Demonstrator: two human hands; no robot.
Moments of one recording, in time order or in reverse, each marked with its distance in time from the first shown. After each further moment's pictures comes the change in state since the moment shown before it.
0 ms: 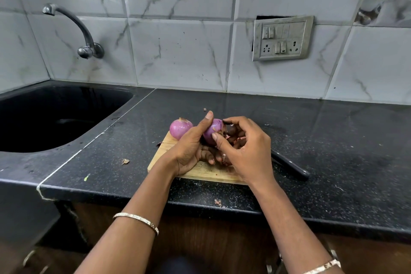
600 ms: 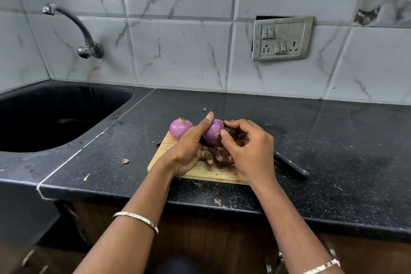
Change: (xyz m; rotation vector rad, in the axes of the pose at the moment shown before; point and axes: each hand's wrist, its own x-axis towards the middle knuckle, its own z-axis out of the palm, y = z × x) left_hand -0.001 -0.001 0.000 0.030 -0.006 0.010; right_hand 0.000 0.001 -0.001 0.061 0.062 0.048
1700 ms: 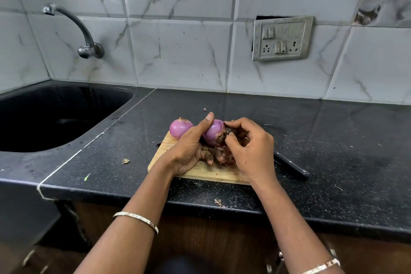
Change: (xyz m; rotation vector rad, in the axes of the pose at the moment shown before) left_hand -0.001 0.001 0.002 -0.018 -0.003 -0.017; right_hand 0.002 0.003 -0.001 0.020 -0.022 0.033
